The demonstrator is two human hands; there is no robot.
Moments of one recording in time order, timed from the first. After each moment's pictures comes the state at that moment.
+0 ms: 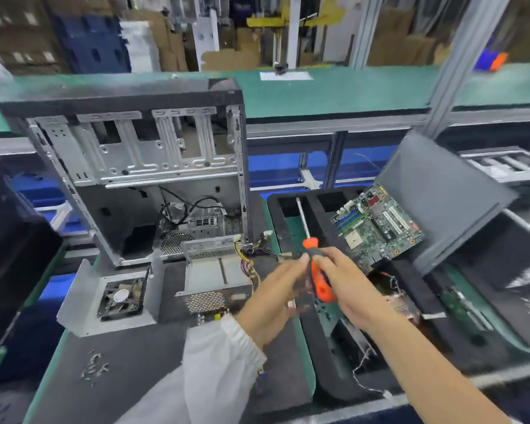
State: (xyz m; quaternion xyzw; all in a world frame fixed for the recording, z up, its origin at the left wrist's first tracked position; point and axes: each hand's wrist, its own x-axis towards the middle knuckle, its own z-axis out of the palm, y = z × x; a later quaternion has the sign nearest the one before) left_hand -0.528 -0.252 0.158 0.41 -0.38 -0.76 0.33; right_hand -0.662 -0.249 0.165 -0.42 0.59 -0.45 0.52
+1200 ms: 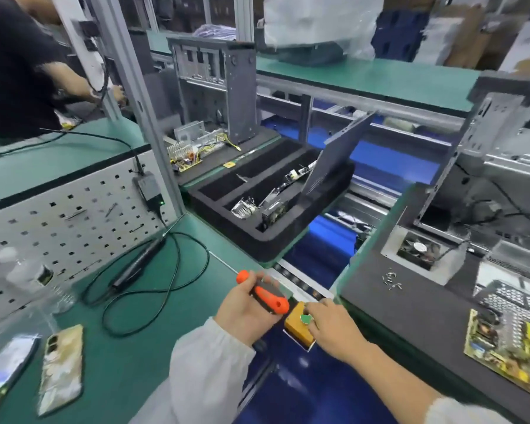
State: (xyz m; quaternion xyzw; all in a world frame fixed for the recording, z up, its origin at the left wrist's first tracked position) left_hand -0.105 0.064 0.159 0.37 0.22 -0.51 0.74; right_hand -0.231 -0.071 0.036 -0.95 0.27 0.04 0.15
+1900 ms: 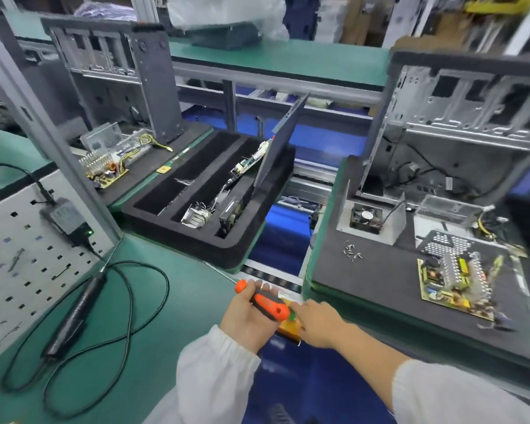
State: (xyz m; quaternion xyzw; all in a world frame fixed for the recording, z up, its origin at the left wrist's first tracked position) left_hand -0.074 0.028 0.119 0.39 0.20 -0.61 0.66; right_hand -0.207 -0.063 0.024 -0.91 0.37 0.18 0.12
